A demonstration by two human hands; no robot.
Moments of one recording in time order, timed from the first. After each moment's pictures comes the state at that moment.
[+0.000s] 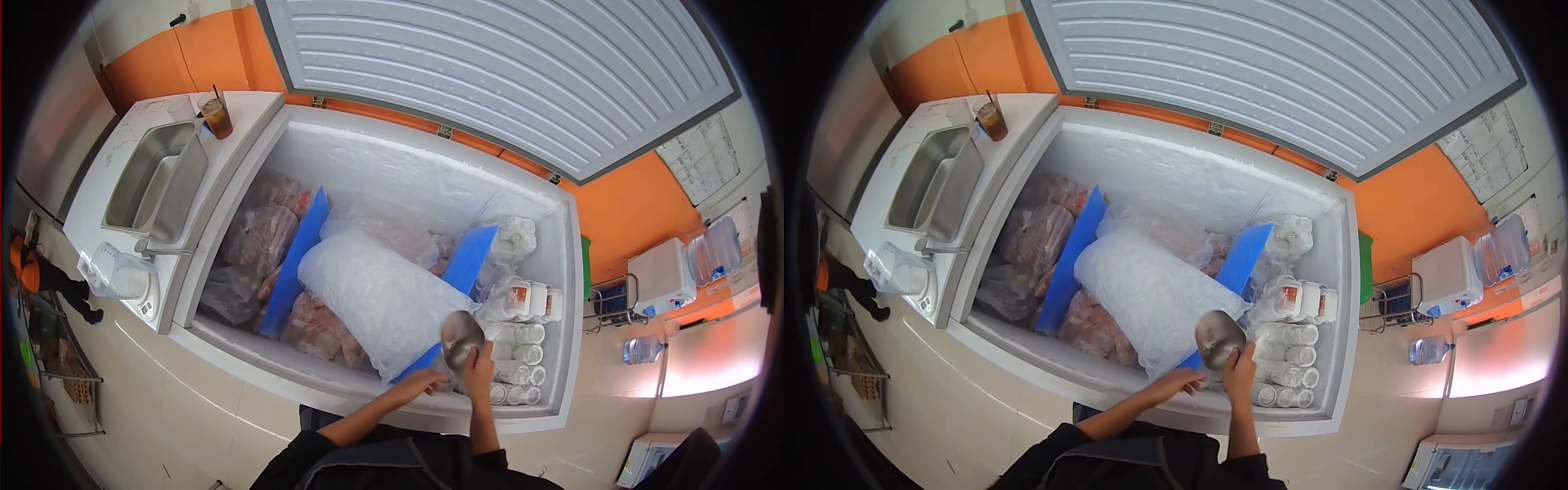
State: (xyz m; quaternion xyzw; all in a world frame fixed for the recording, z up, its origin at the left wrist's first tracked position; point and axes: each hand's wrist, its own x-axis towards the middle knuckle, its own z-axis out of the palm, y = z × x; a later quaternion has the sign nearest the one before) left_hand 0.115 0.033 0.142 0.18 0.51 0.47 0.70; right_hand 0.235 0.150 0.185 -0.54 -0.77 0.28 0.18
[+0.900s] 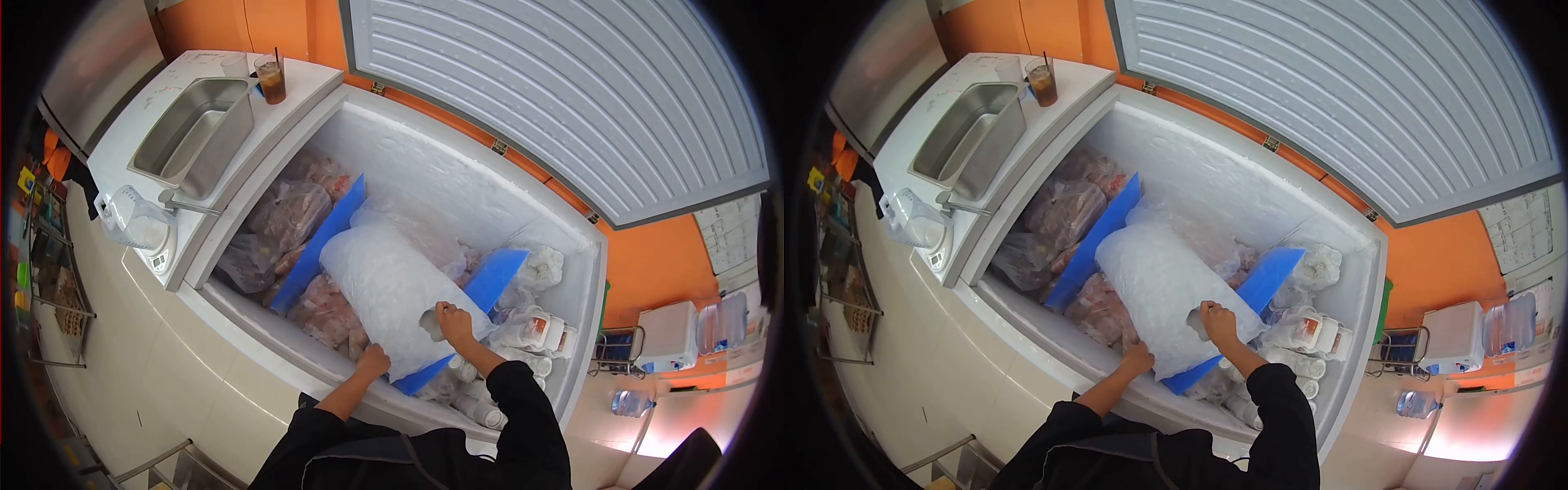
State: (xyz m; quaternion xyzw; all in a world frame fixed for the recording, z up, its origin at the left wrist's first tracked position) left_hand 0.045 0.005 0.034 0.20 0.85 0.20 0.44; right_hand 0.105 0.239 0.071 -0.09 -0.98 -0.18 0.05
